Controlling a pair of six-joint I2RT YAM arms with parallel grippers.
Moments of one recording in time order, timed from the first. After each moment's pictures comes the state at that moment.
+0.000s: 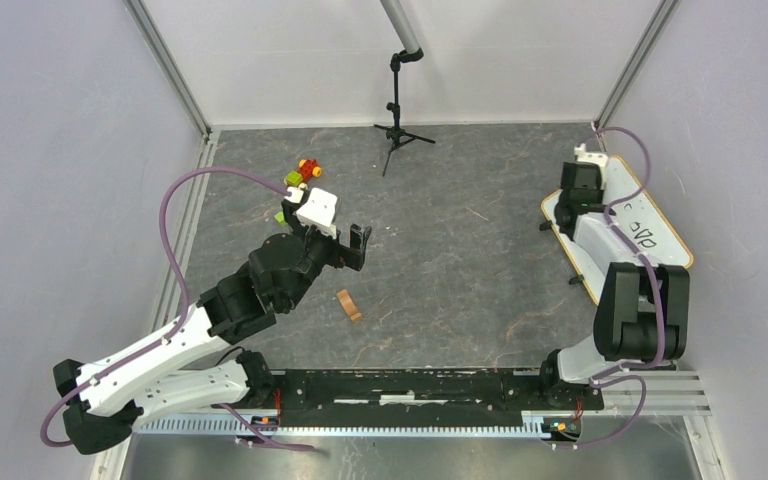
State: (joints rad) left arm -1.01 0.83 0.90 -0.21 -0.57 -0.06; right arm -0.09 1.51 0.94 -0.17 0.58 -0.02
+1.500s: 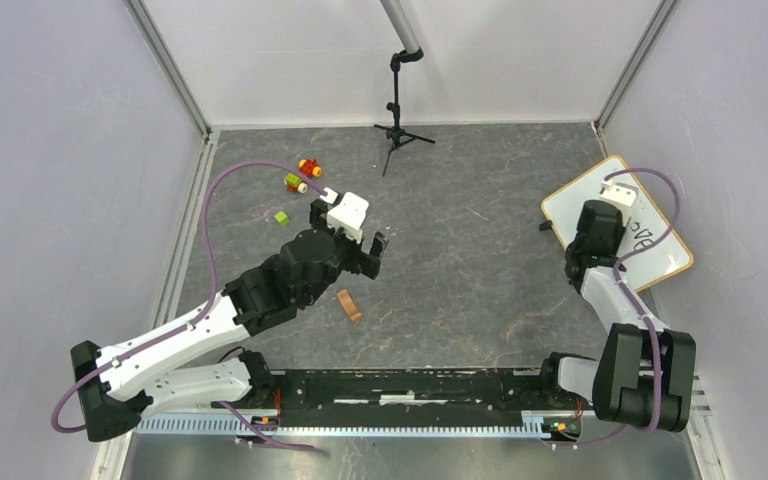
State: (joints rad) left arm -1.02 0.95 0.90 -0.22 -0.49 -0.06; right arm -0.19 1.19 0.56 0.12 0.61 -0.01
